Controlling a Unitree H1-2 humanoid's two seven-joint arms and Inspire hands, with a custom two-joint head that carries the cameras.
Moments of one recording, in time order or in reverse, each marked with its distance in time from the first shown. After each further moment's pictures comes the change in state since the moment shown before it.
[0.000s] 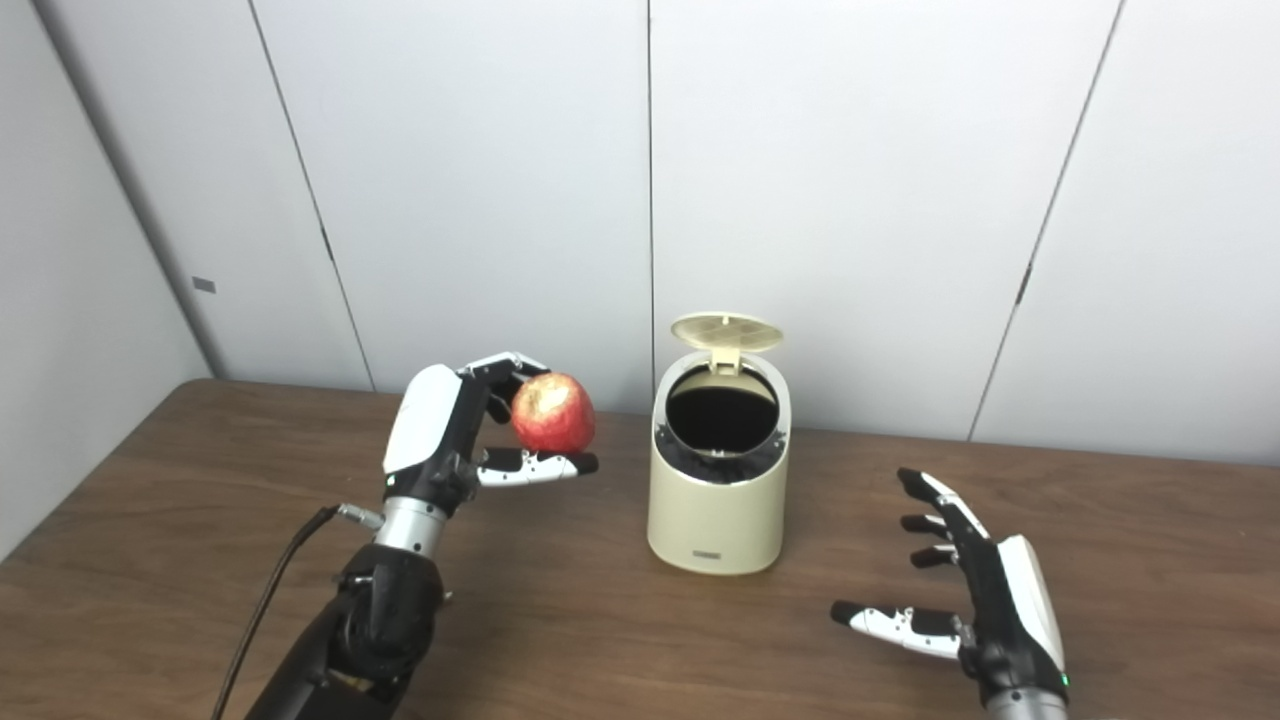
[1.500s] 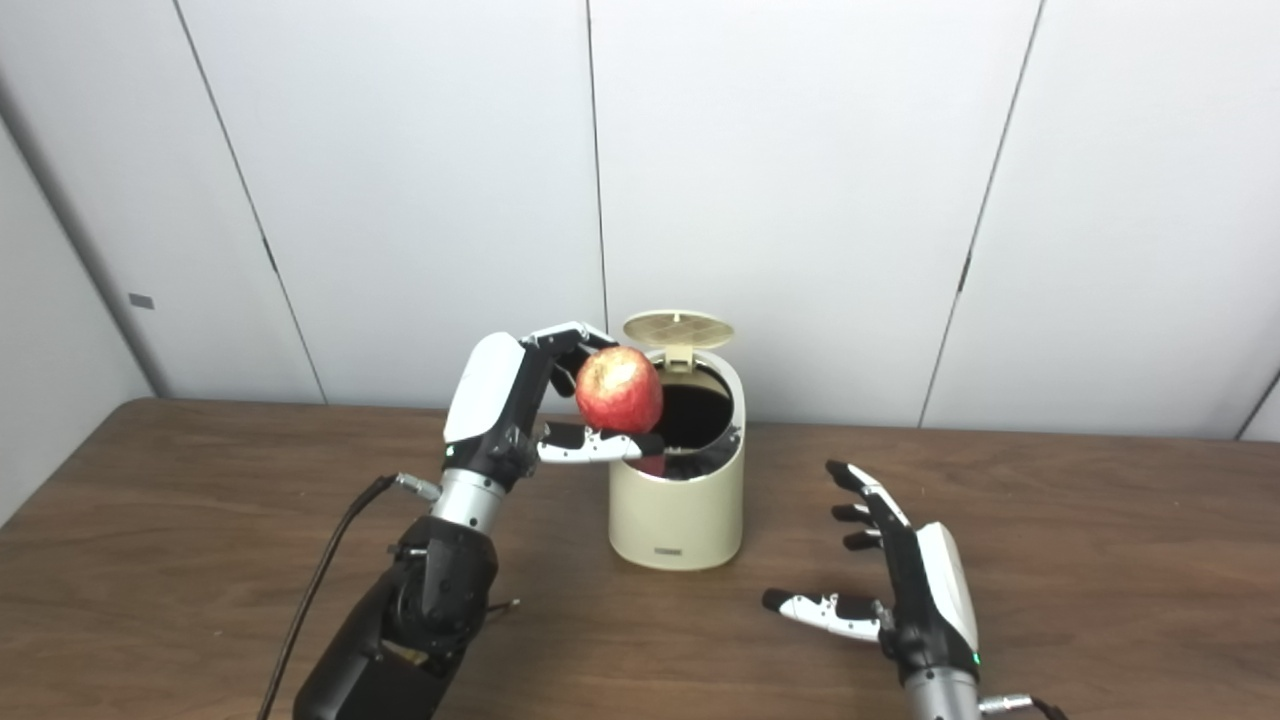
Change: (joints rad) left arm -0.107 -0.110 -0.067 0.079 0.017 -0.052 -0.016; right arm -0.011 0.054 0.028 0.067 -0.036 -0.031 -0.079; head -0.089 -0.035
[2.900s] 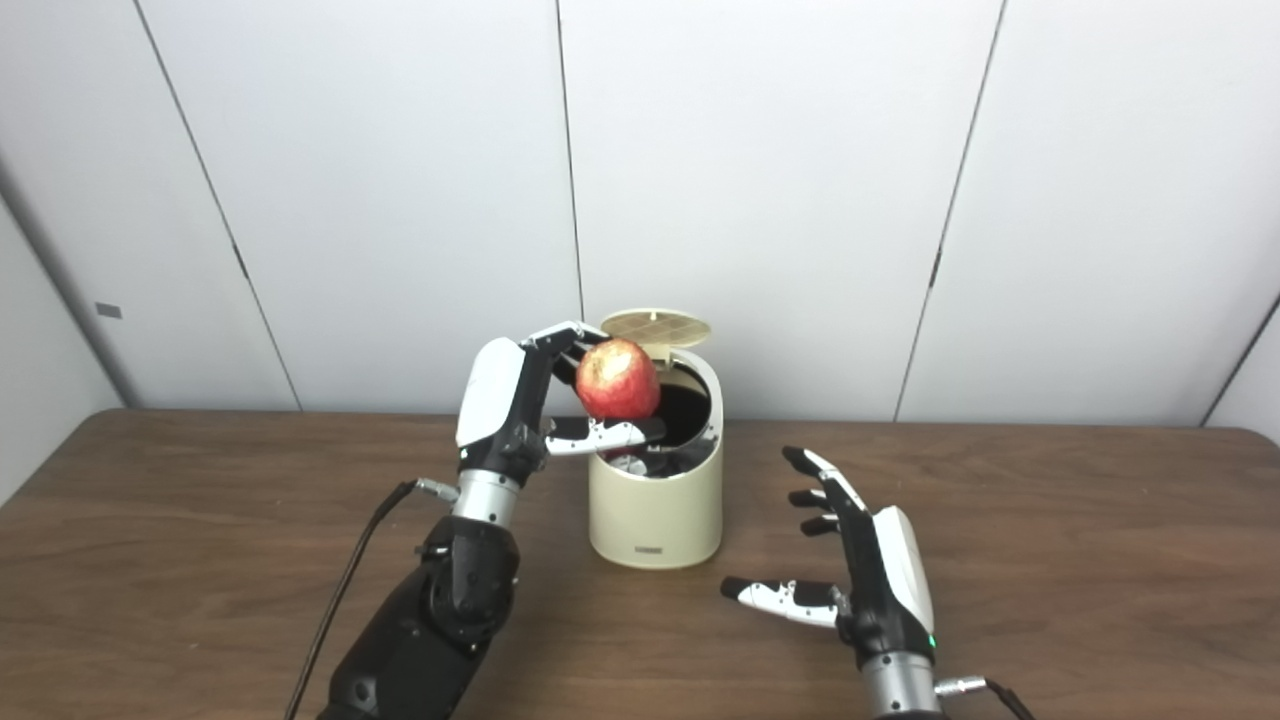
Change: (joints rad) left arm -0.098 -0.063 -0.012 0.281 -0.019 -0.120 0.175; right arm 0.001 0.036 0.012 -0.032 -0.024 0.005 -0.008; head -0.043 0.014
